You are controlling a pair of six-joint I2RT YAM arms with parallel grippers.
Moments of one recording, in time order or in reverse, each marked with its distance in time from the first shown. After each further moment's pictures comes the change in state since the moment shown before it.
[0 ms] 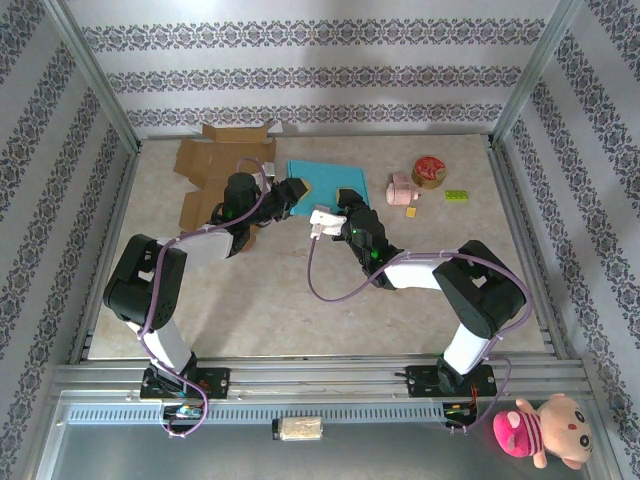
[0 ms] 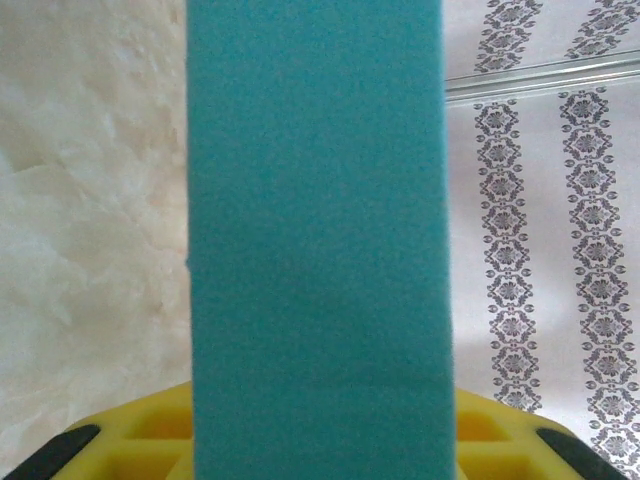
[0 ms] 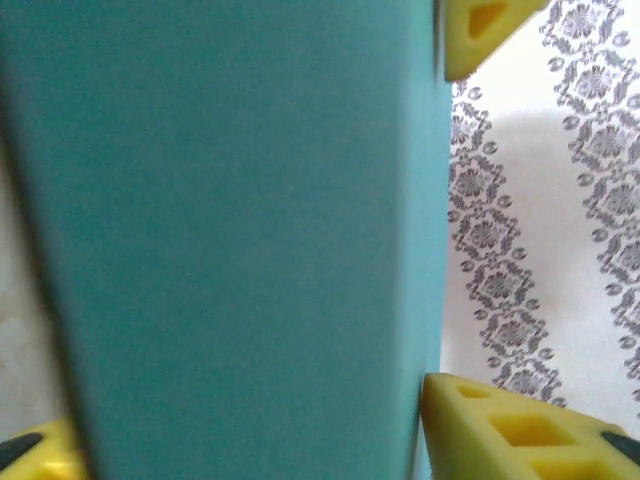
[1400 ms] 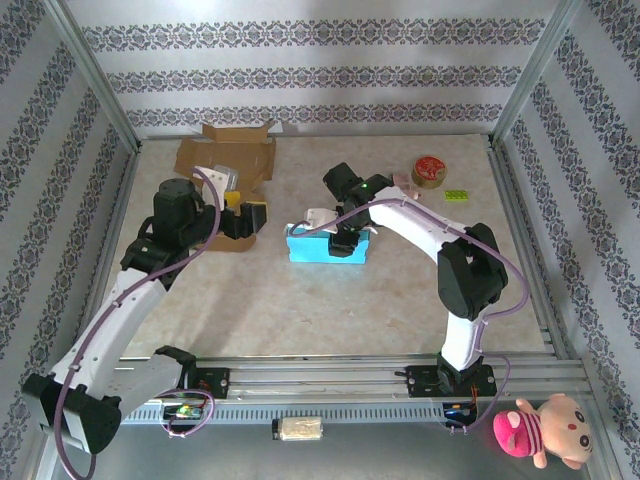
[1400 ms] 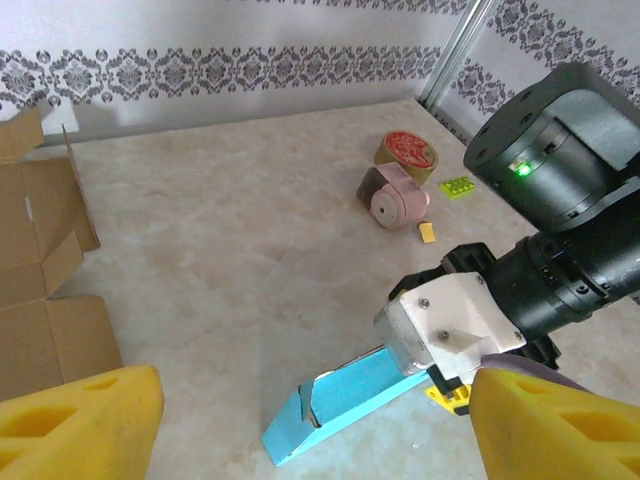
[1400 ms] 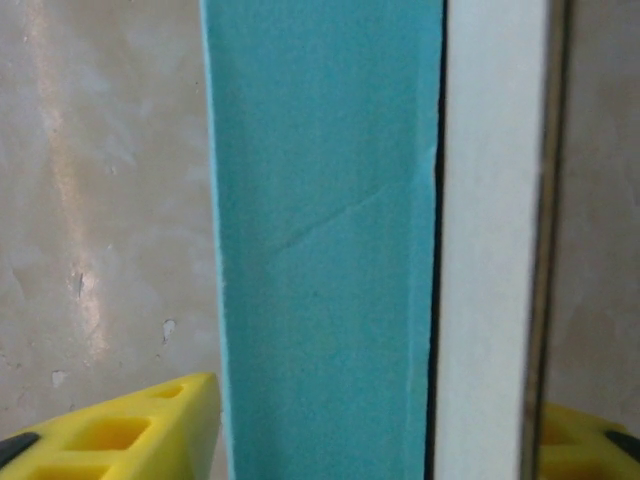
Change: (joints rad) left arm 0.079 -0.710 0.039 -0.944 -0.213 1.121; right arm -0.057 0.150 0.785 -1.727 -0.454 0.228
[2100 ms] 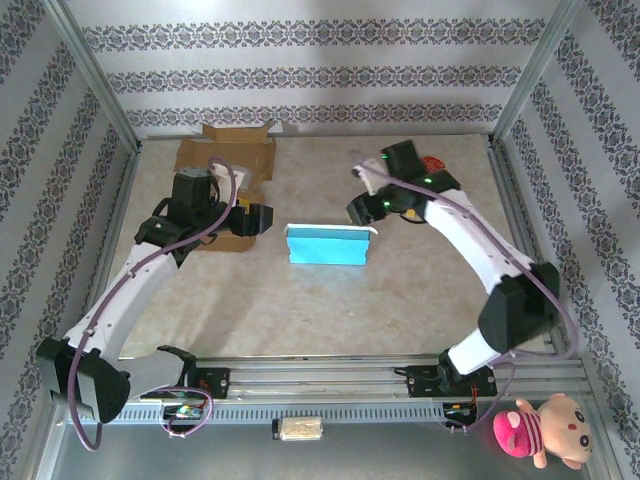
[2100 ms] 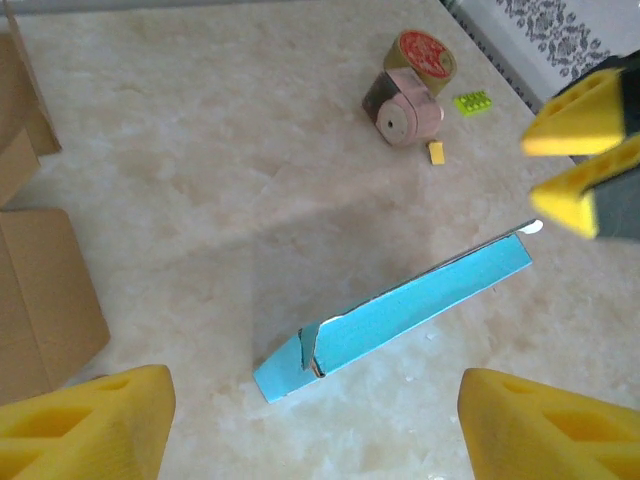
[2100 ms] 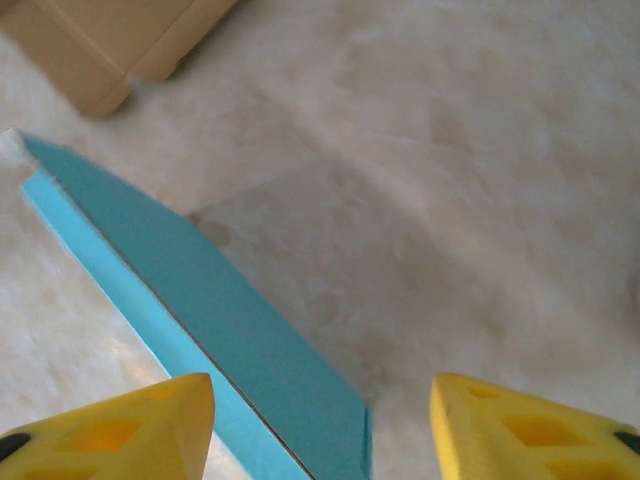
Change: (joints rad) left arm -0.003 0.172 0.111 -0.172 0.055 0.014; right arm -0.234 -0.336 -0.150 0.149 -0.145 0.782
